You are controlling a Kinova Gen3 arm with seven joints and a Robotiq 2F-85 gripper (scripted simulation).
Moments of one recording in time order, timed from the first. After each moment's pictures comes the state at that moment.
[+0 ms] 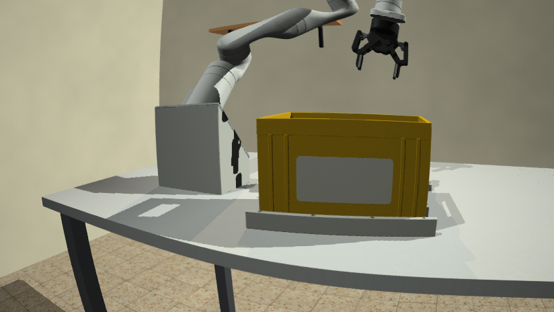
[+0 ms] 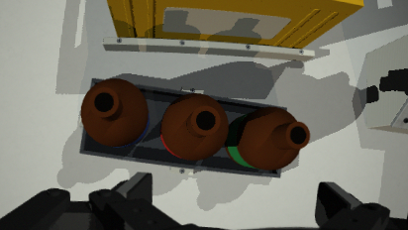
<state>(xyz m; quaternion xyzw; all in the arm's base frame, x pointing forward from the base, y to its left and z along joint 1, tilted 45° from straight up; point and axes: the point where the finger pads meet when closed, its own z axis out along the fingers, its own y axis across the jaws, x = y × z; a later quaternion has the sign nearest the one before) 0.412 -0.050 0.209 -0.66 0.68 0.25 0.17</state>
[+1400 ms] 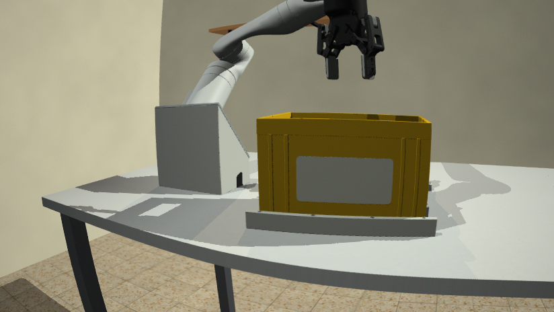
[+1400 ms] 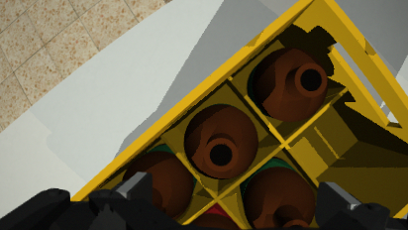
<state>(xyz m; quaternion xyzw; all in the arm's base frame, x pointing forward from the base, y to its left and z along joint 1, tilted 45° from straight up) 0.371 -0.239 -0.026 -0.34 0.86 0.33 0.20</state>
